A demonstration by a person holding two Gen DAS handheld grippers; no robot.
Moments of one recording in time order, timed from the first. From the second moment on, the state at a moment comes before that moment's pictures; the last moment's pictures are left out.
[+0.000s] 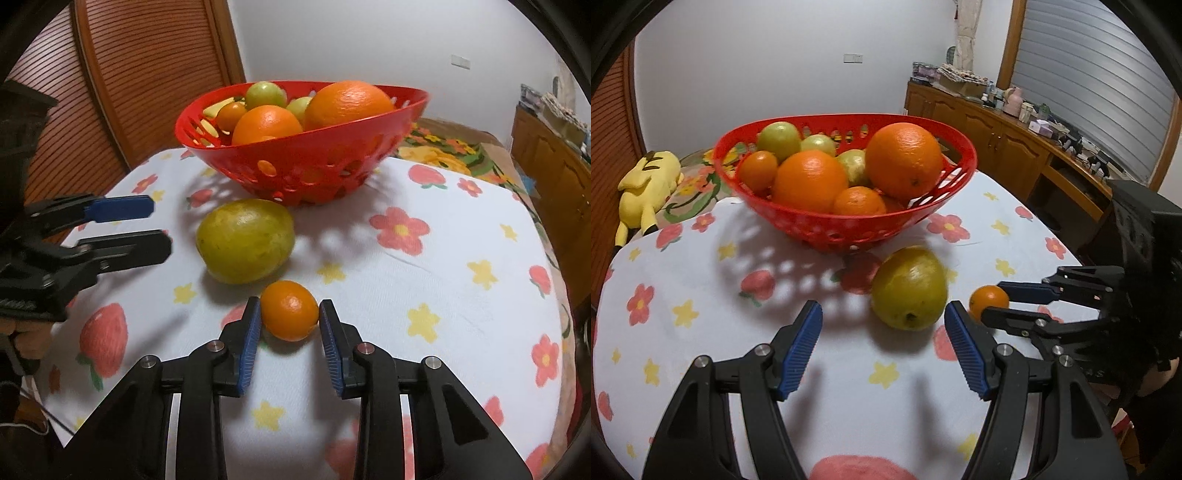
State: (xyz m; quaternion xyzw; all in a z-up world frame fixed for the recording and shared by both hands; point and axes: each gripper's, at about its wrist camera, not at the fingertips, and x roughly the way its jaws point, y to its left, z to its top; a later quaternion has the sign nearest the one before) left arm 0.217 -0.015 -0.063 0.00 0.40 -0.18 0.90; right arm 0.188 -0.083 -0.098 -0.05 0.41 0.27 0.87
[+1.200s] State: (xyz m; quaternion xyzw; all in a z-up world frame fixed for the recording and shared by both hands) left arm 0.262 -0.050 -0.099 0.02 0.45 -0.19 0.87; right arm 0.169 -0.119 -0.093 -0.03 0.40 0.25 0.88
